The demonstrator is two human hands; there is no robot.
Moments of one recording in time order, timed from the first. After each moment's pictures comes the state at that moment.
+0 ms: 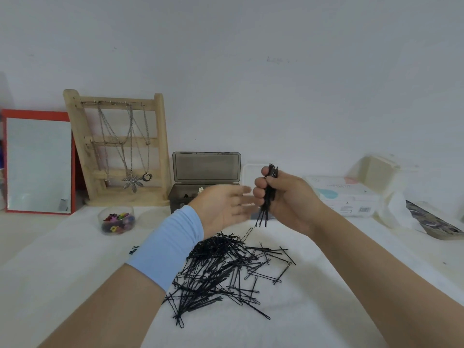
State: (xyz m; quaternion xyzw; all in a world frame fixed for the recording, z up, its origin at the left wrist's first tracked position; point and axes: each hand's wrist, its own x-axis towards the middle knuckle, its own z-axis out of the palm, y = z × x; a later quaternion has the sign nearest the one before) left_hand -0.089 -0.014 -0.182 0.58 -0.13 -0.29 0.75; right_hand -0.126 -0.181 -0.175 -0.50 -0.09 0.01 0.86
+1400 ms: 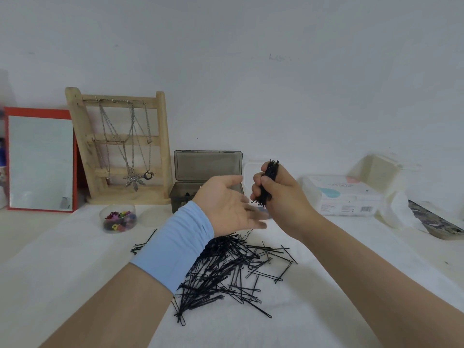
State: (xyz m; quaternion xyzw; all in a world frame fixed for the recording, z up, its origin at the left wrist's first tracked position) left_hand -0.102 -0.017 -0.170 0.37 -0.06 -0.44 0.81; right_hand -0.124 -0.161 -0.185 -0.61 -0.11 -0.15 0.77
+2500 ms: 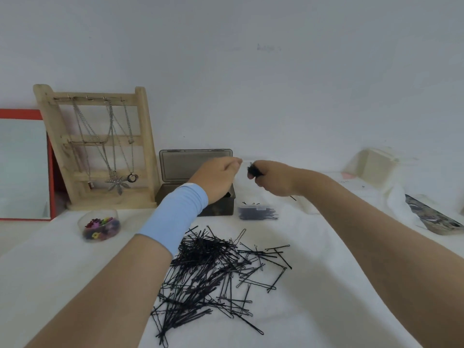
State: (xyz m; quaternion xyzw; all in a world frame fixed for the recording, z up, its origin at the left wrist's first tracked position) left_hand -0.046 -0.034 -0.157 0.88 -0.27 0.04 0.38; right_hand -0.058 -0.217 -0.151 -0.96 -0.06 0.01 0.27
